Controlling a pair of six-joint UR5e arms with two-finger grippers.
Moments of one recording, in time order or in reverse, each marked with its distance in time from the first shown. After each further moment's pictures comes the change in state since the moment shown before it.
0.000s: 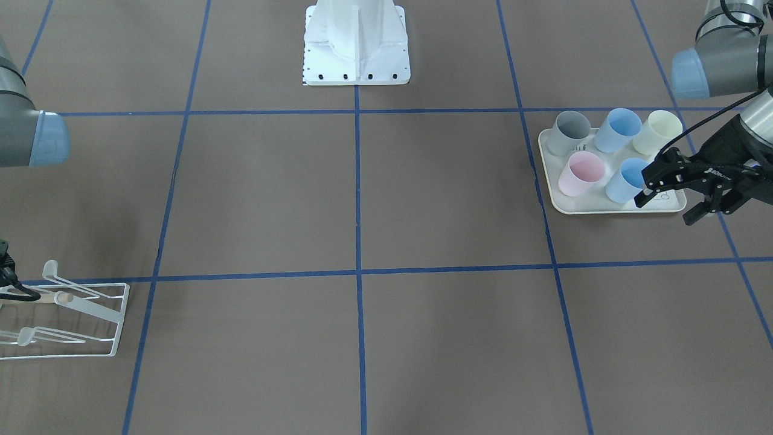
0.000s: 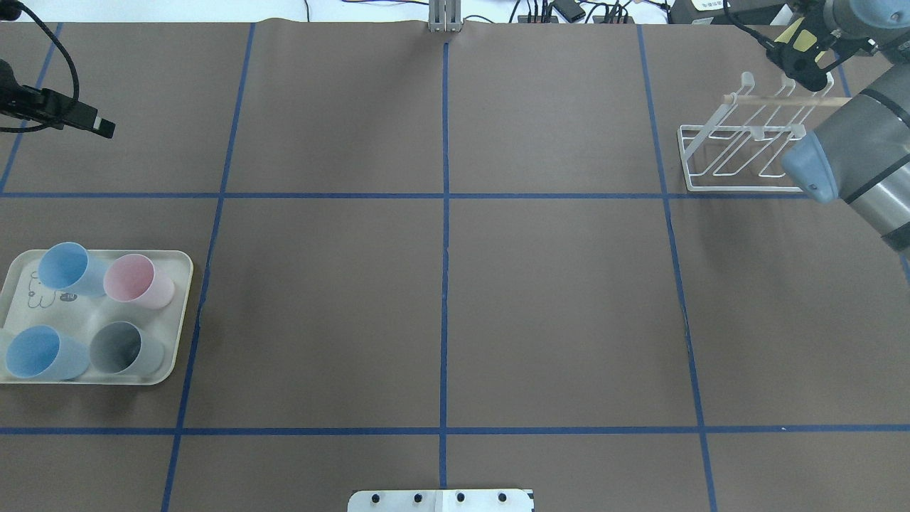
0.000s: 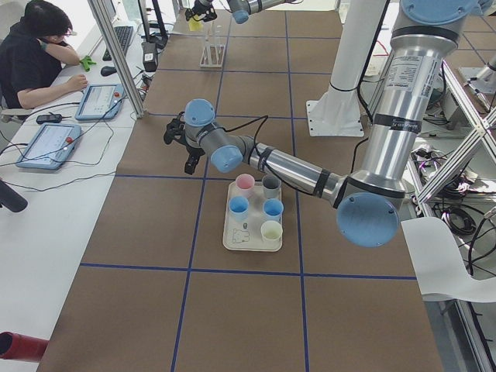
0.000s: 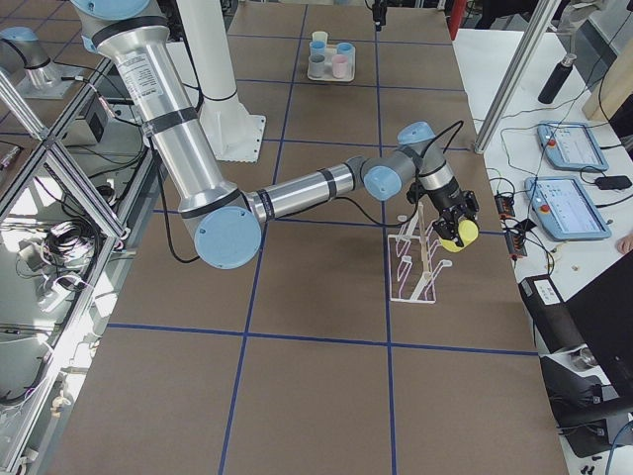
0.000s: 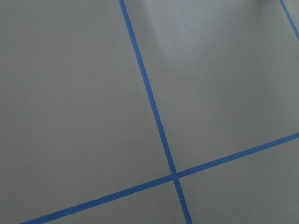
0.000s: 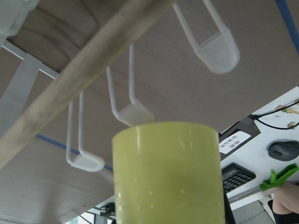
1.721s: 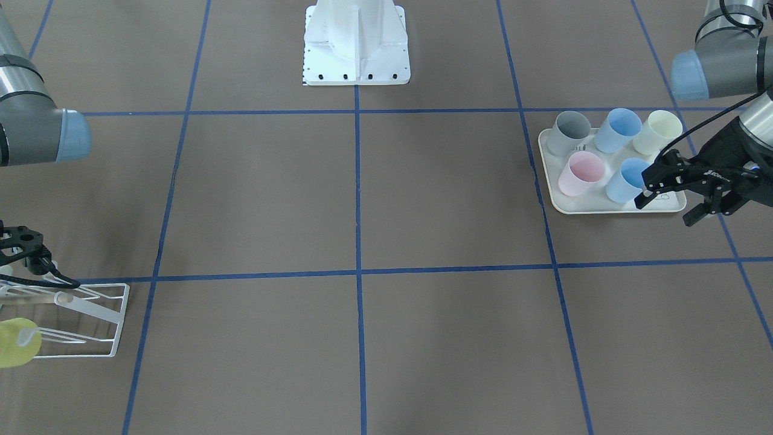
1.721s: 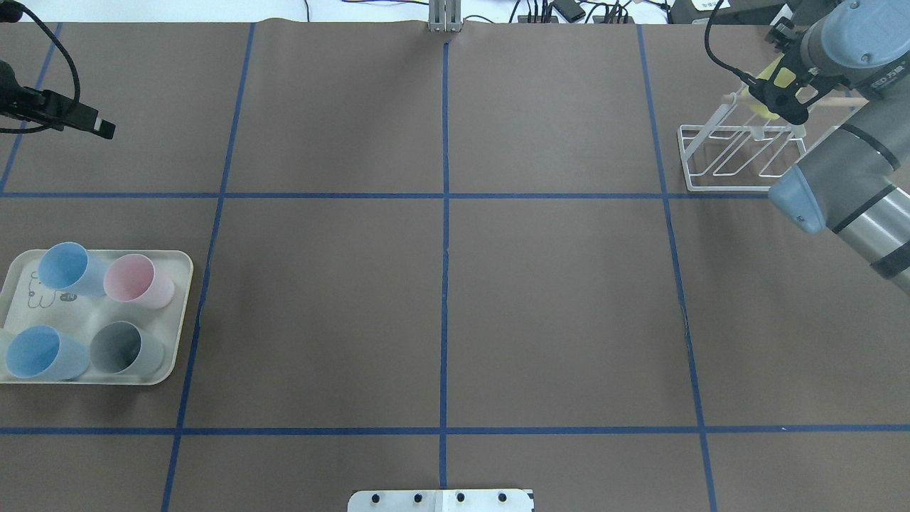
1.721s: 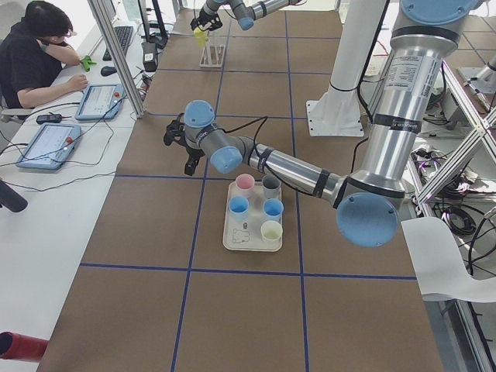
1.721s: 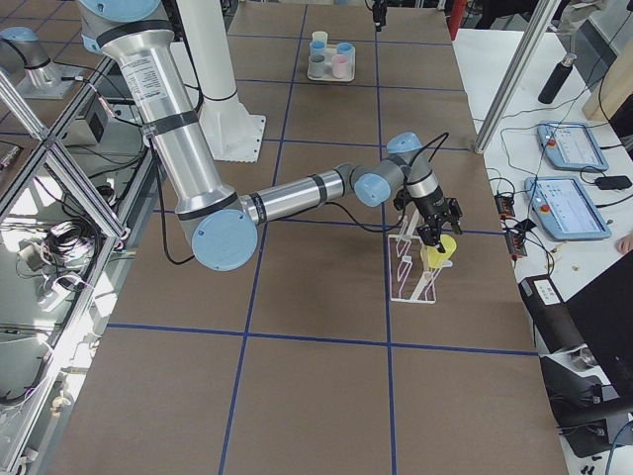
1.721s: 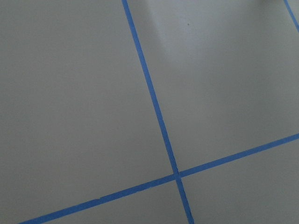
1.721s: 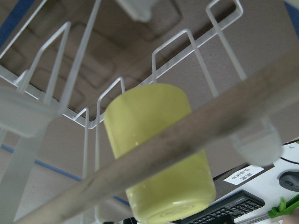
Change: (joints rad) left arm 0.002 0.000 0.008 -0.001 0.002 -0.001; right arm -0.064 -0.030 0.000 0.005 -0.008 0.010
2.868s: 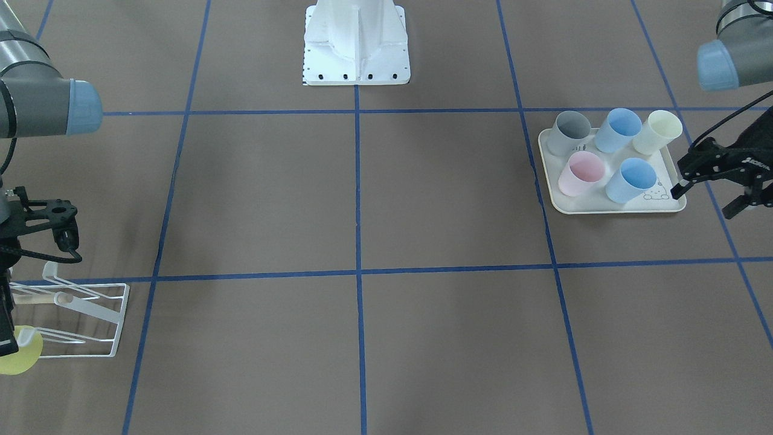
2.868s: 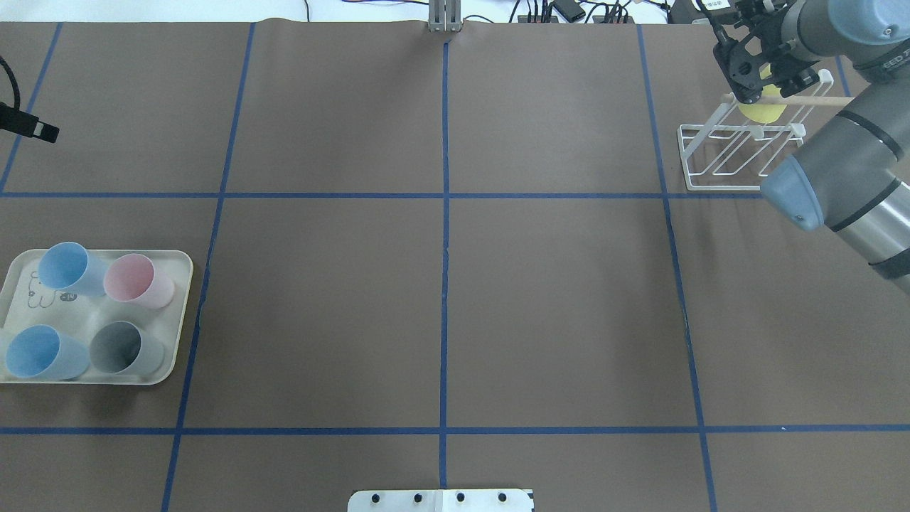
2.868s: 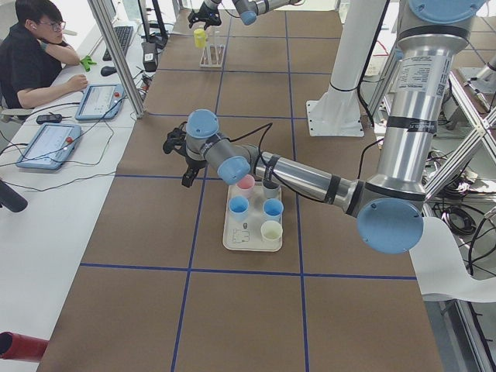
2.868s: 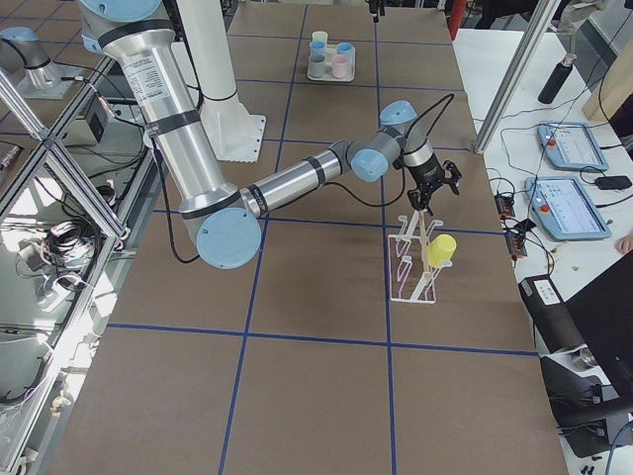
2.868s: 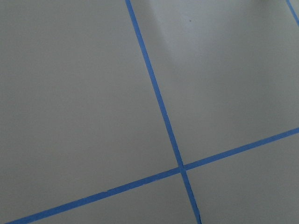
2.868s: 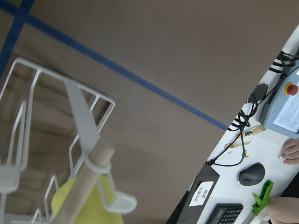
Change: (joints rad) left arm -0.090 0.095 -0.017 0.002 0.005 0.220; right arm -0.006 0.018 0.161 -0.009 0.194 0.481
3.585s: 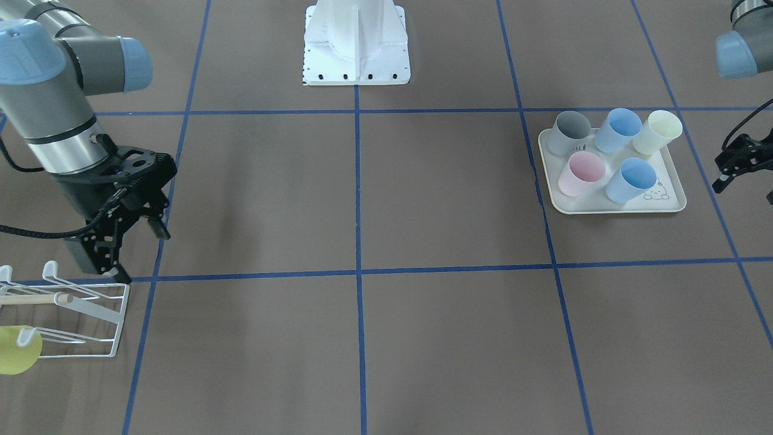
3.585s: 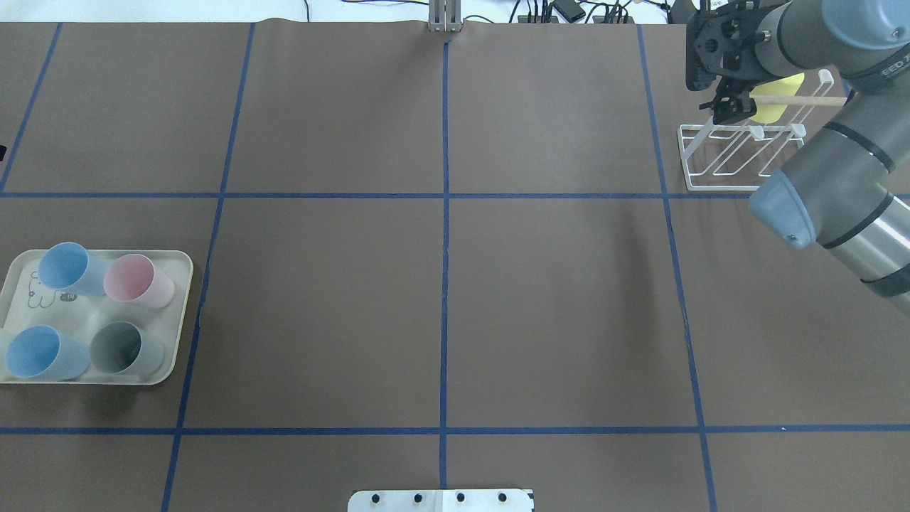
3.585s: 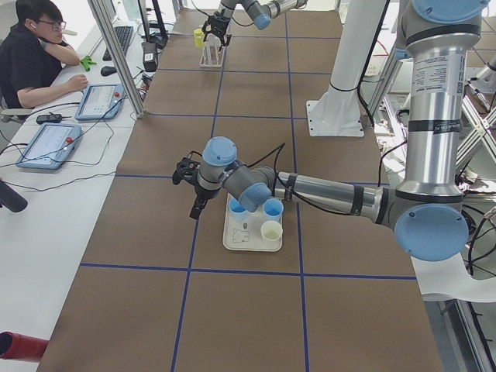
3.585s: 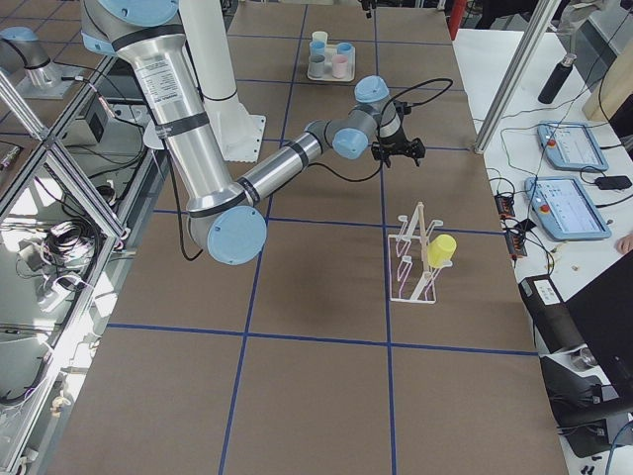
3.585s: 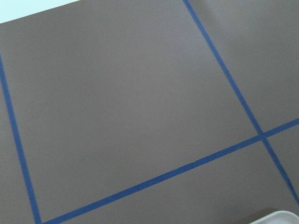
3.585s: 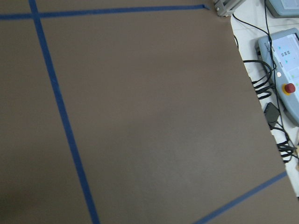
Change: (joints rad) left arm 0.012 0.162 -0.010 -0.120 0.128 -0.082; right arm -0.177 -0.004 0.160 0.008 0.138 1.000
